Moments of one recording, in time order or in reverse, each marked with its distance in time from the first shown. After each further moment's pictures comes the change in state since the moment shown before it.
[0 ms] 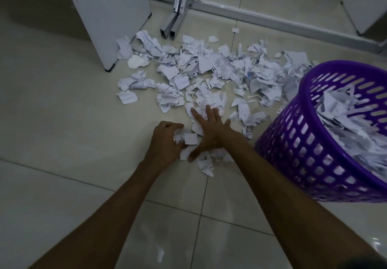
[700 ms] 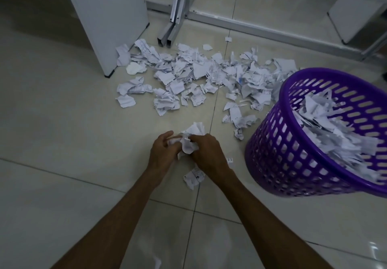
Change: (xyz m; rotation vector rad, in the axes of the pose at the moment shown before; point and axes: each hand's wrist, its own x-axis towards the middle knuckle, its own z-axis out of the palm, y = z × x) left_hand -0.021 0.010 0.013 -0.725 0.065 -0.518; right_hand -0.051 -0.025 0.050 0.375 0.538 -0.105
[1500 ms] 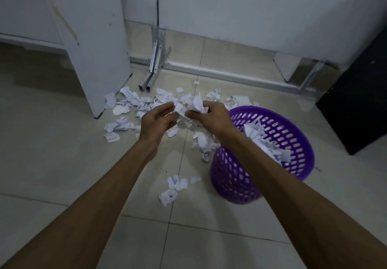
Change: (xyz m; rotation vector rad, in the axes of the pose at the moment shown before) left_hand -0.067 0.192 0.033 -0.322 -0.138 0.289; right_hand -0.003 -0.094 -0.225 0.408 0.177 0.192
